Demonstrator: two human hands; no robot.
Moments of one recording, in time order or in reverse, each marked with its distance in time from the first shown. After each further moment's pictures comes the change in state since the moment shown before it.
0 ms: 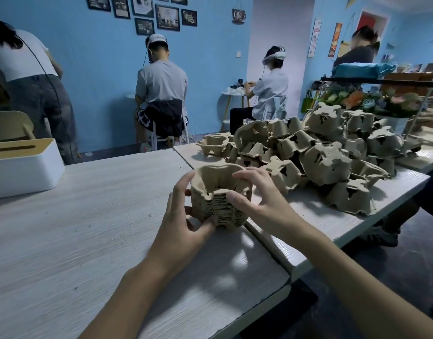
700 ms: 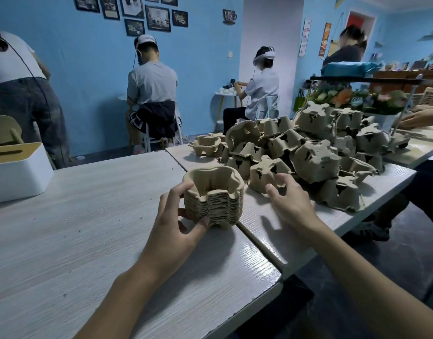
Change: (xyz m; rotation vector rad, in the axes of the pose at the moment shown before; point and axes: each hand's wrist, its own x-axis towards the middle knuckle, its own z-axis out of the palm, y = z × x) left_hand -0.001 -0.003 0.002 0.091 -0.007 0.006; right_hand 0.007 0.060 -0.041 -0.363 0.260 0.526
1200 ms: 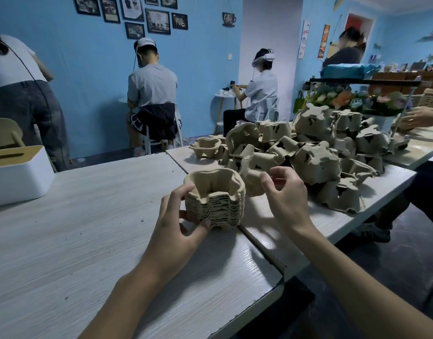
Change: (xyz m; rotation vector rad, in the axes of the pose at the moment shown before) left_hand 0.001 -0.002 0.001 -0.005 0.015 0.008; right_hand -0.019 -0.032 0.002 0.385 0.256 -0.255
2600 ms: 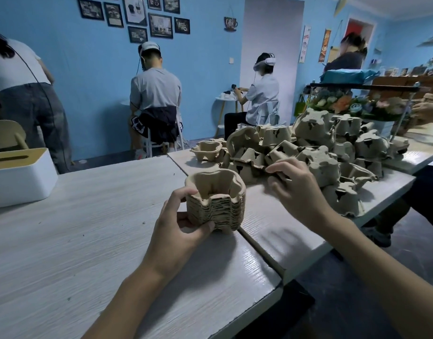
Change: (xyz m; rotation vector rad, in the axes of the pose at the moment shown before) left_hand 0.002 0.010 -0.001 -0.141 0.025 -0.048; right_hand 0.023 0.001 -0.036 -0.267 -0.194 -0.414
